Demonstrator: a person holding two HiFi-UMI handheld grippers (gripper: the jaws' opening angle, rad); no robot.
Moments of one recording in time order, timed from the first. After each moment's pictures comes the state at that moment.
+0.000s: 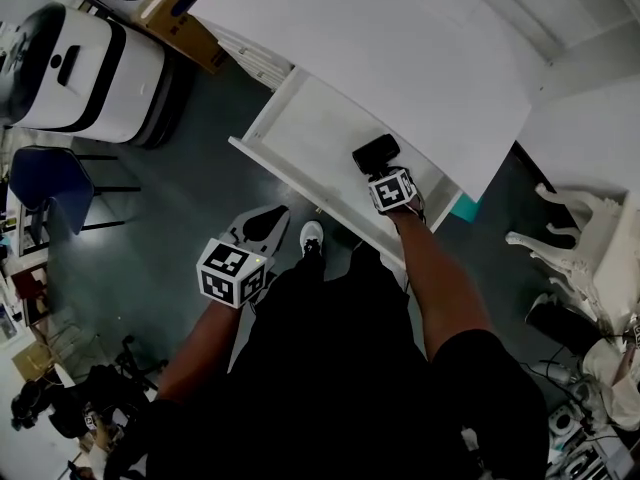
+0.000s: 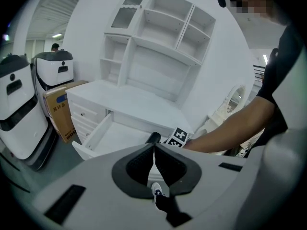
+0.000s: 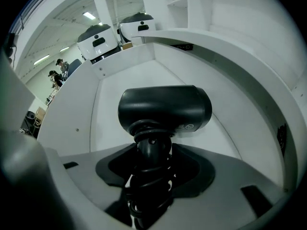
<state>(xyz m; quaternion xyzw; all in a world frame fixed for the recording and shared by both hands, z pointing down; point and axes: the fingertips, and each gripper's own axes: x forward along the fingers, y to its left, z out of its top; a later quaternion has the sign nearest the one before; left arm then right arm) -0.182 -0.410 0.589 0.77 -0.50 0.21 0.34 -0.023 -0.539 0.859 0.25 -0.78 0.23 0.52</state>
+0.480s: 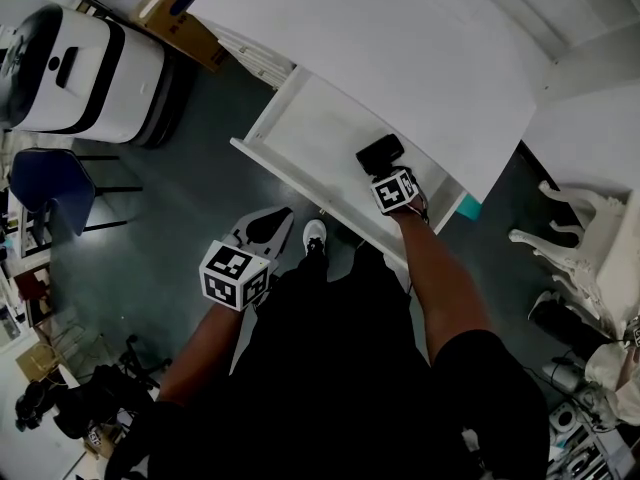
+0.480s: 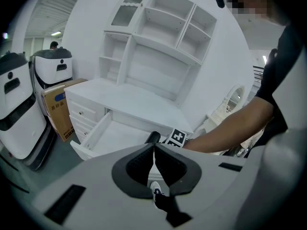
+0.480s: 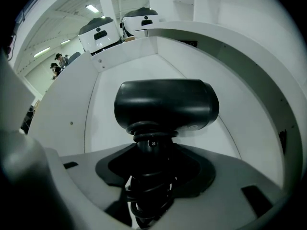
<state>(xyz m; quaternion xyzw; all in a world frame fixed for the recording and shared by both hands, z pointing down) -0.183 -0.413 0.593 0.77 -0.49 0.21 0.35 -0.021 -0.538 0.873 0.24 -0.78 0.21 0.54</state>
